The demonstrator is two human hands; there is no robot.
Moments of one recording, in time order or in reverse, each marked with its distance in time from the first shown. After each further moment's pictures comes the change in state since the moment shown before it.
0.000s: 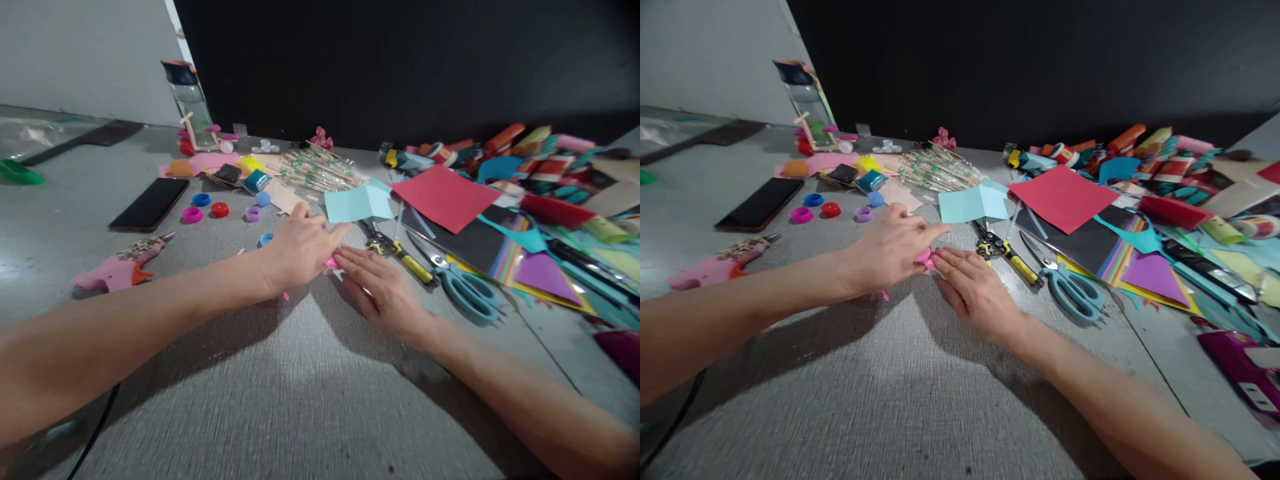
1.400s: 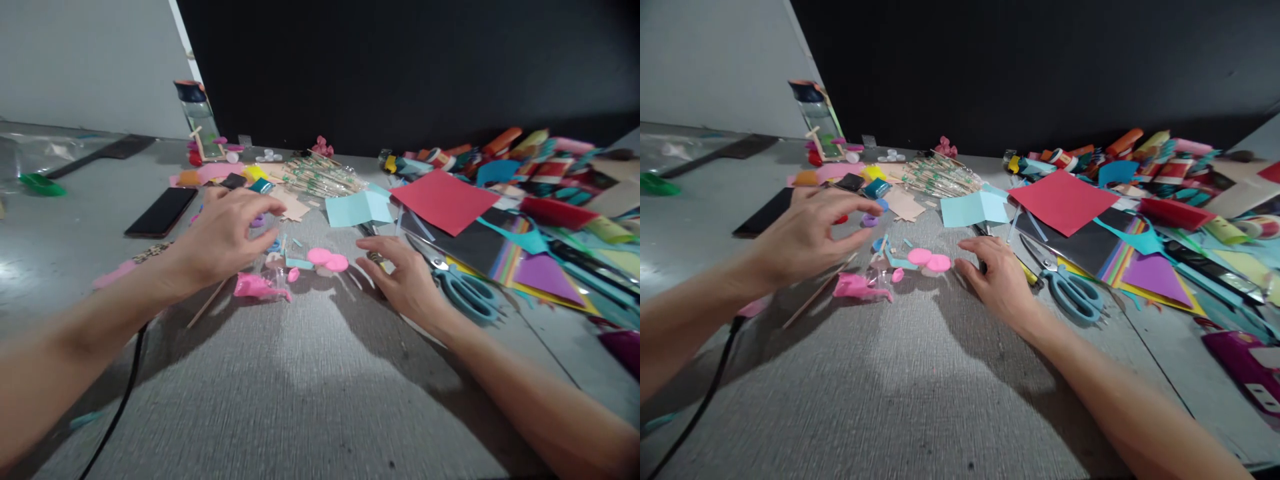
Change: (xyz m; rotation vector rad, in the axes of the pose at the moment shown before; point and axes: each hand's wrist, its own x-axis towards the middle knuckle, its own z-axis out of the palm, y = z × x) left_hand -0.069 -0.049 -0.022 -0.235 0.320 -0.297; right_hand 0.004 0.019 -0.014 0.086 0.163 0.308
